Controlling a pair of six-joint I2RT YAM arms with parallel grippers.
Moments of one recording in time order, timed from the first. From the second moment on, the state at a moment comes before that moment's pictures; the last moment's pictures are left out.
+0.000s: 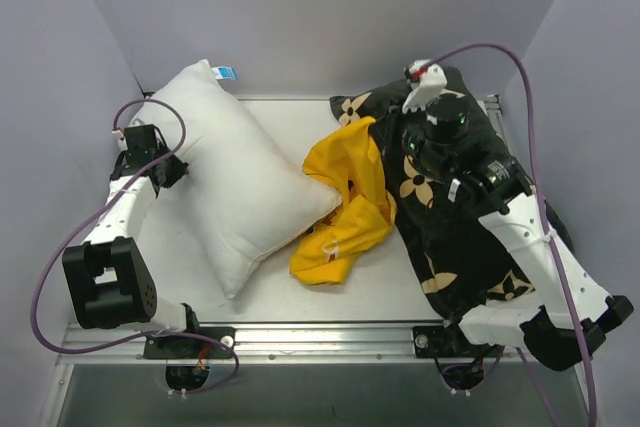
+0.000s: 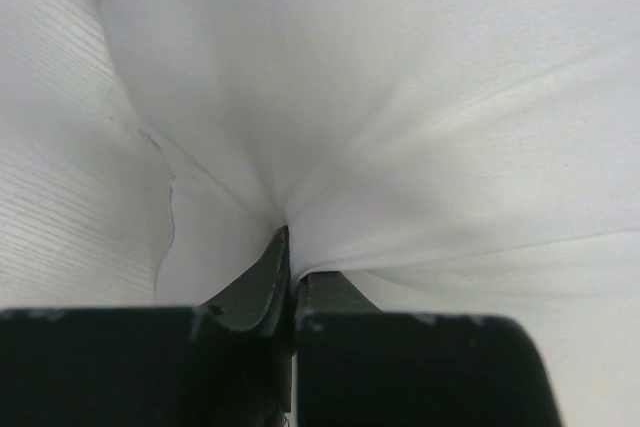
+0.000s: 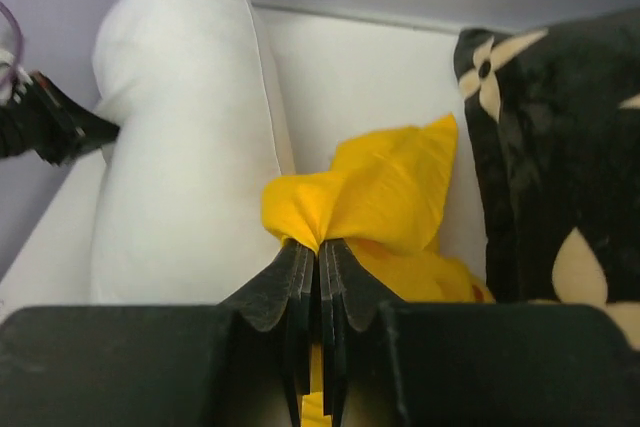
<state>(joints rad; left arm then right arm) 0.16 1.46 1.05 -0.36 0.01 -0.64 0.62 1.28 1.62 -0.59 0.11 0.28</state>
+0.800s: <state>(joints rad) -0.02 1.35 1.11 -0.48 0.03 -0.49 0.72 1.11 0.71 -0.42 0.31 0.54</state>
